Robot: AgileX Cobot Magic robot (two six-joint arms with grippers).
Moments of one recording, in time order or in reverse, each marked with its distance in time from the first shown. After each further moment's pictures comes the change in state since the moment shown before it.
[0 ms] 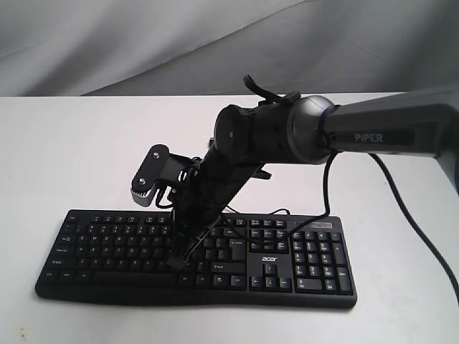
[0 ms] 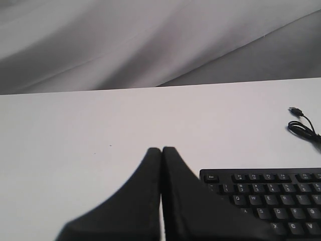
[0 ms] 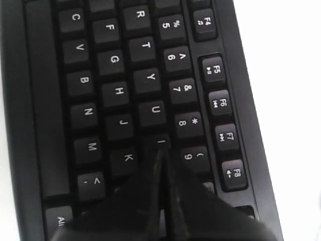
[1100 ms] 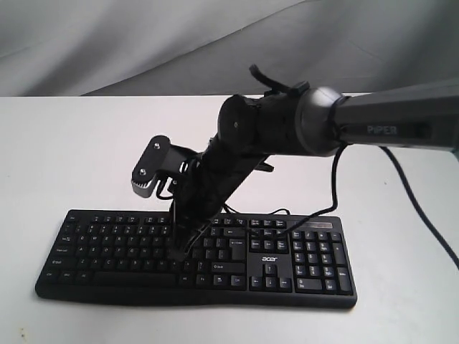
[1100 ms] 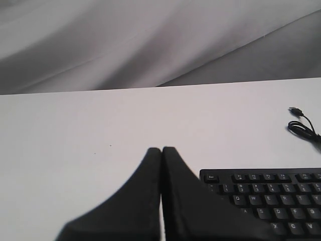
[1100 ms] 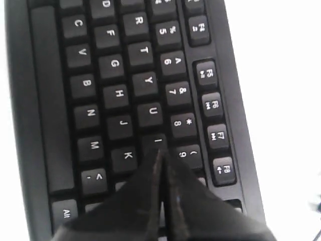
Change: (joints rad) left arm 0.000 0.000 0.000 0.000 0.000 0.000; right arm -0.008 -0.036 0.000 0.005 0.017 -0.009
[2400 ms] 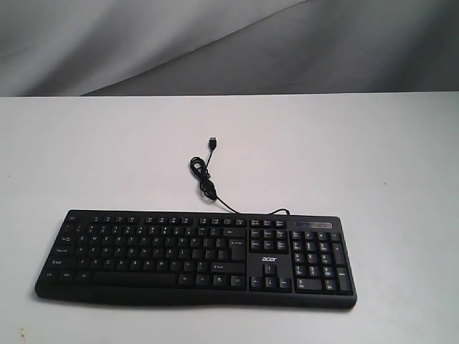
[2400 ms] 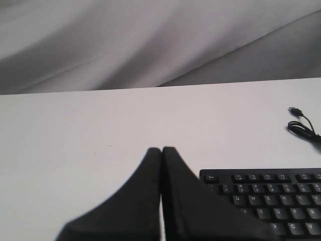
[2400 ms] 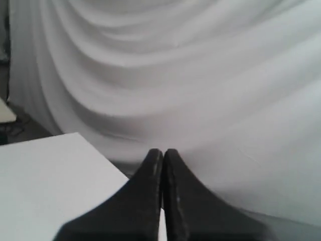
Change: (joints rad) left arm 0.000 0.000 0.000 0.000 0.000 0.000; right arm -0.074 -1.086 0.119 -0.329 -0.248 0.630
